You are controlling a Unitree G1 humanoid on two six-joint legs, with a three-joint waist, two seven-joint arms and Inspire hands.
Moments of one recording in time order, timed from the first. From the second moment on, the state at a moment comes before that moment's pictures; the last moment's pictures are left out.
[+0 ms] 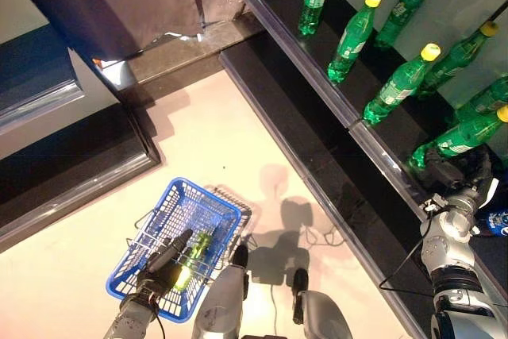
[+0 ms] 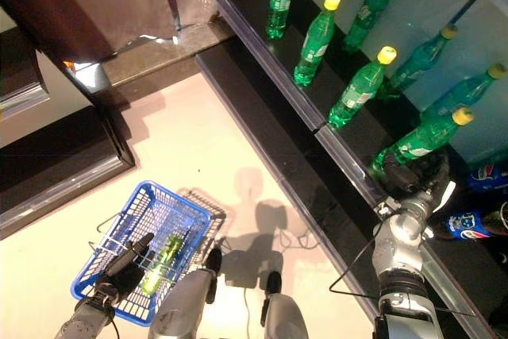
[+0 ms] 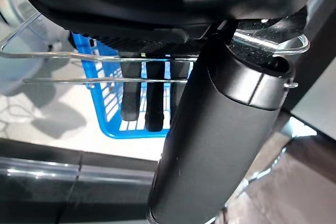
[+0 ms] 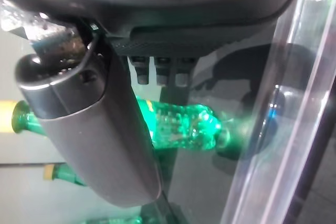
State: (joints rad) left arm -0.02 0.36 0.05 0.82 -1.24 0.07 -0.28; right arm -0.37 -0.47 -0.22 0.64 0.61 -0.24 -0.42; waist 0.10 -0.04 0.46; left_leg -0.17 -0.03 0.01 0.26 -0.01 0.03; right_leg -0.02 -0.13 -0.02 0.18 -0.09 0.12
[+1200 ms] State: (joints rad) left arm -0.16 0.35 -0.03 0.85 -1.37 0.00 -0.28; right arm -0.51 -0.53 -0.12 0.74 0.62 -0.30 -0.44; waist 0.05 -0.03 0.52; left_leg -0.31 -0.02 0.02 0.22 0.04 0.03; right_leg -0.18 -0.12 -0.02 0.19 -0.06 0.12
